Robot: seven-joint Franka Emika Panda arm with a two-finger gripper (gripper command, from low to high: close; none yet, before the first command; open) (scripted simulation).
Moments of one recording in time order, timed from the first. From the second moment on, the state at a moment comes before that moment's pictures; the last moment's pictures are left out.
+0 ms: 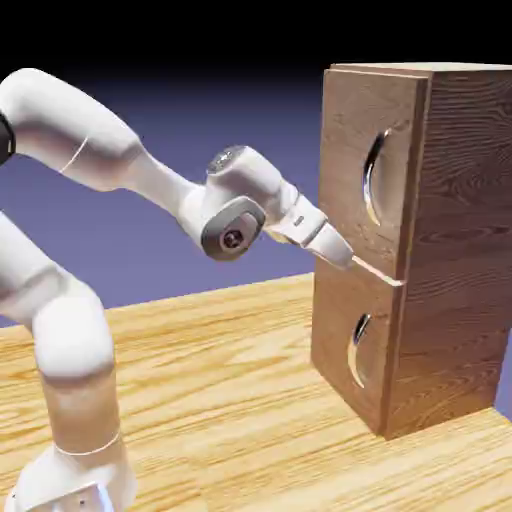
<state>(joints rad) 0.03 -0.58 -0.02 -2.80 -0.05 3.03 0.78</state>
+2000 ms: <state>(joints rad) 0.75 -0.96 -0.79 -2.53 -2.66 2.85 2.84</state>
